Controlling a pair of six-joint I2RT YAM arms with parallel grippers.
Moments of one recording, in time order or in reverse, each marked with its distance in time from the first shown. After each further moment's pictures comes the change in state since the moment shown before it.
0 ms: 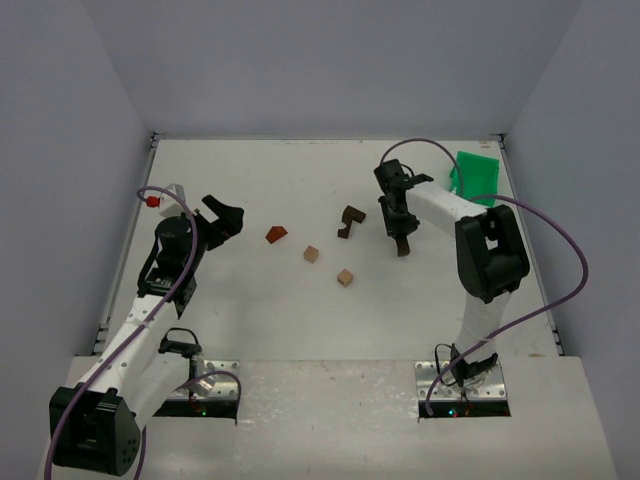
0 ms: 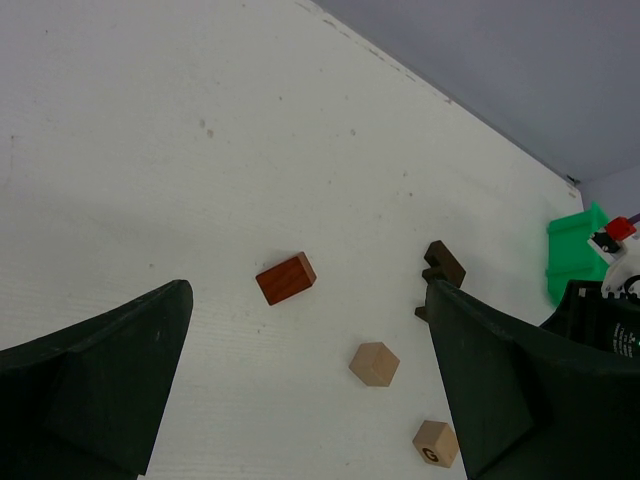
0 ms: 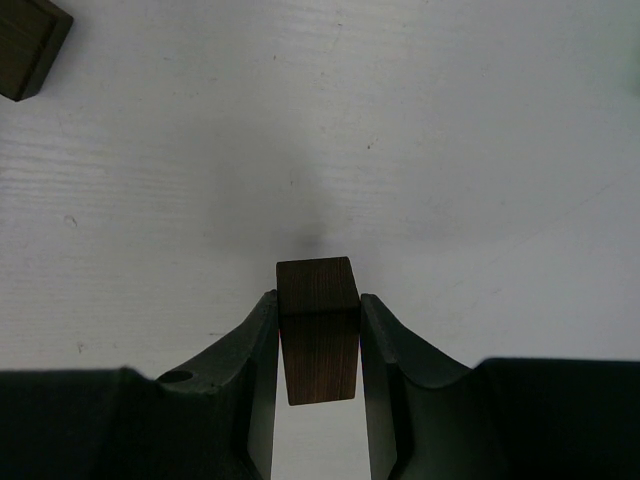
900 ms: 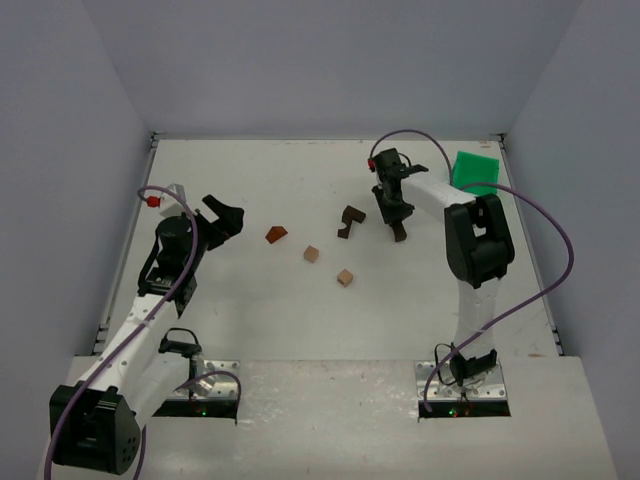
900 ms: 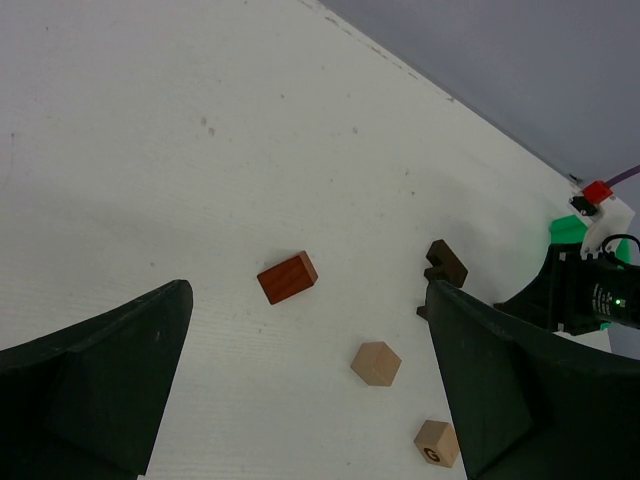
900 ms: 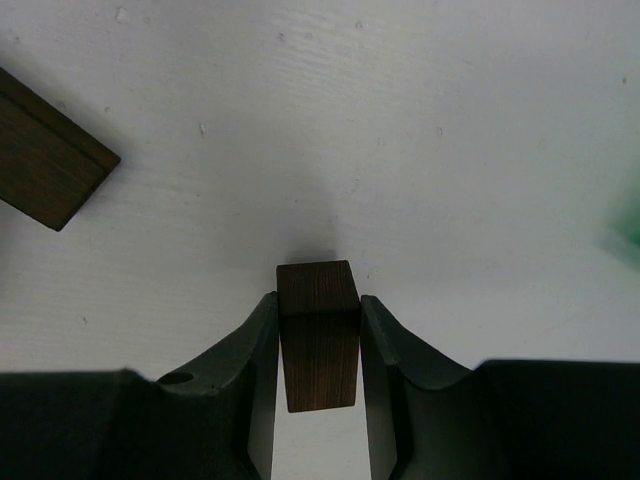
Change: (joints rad) left arm 0.000 0.008 0.000 0.001 0.000 0.000; right arm -0.028 0.149 0.155 0.056 -0.044 -0.164
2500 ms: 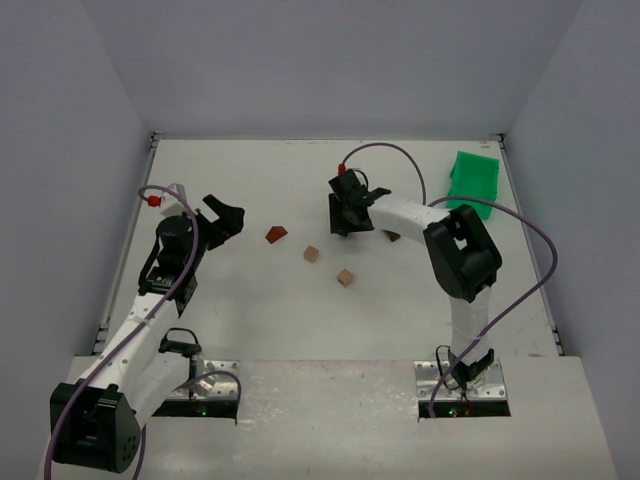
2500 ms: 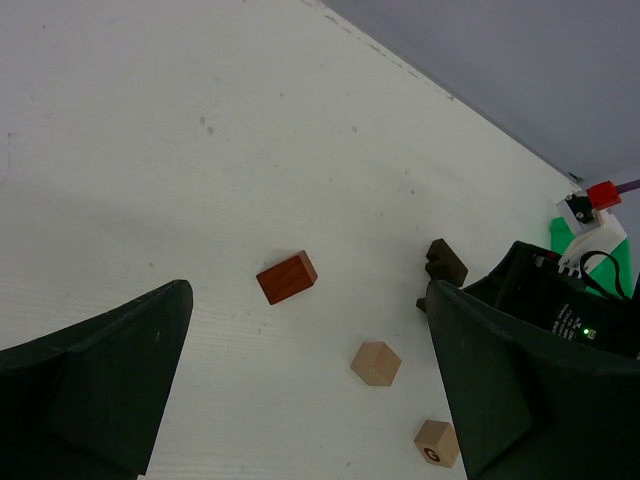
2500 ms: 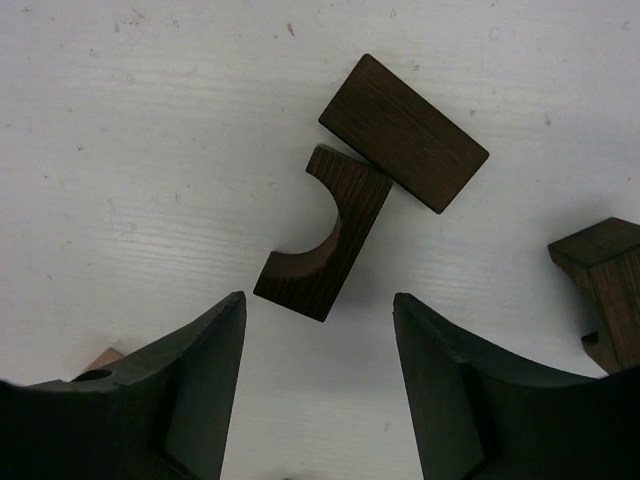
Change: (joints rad) left arm 0.000 0.009 0.000 0.007 0.004 0.000; right arm 0.253 -0.051 -0.114 0.237 0.017 0.448
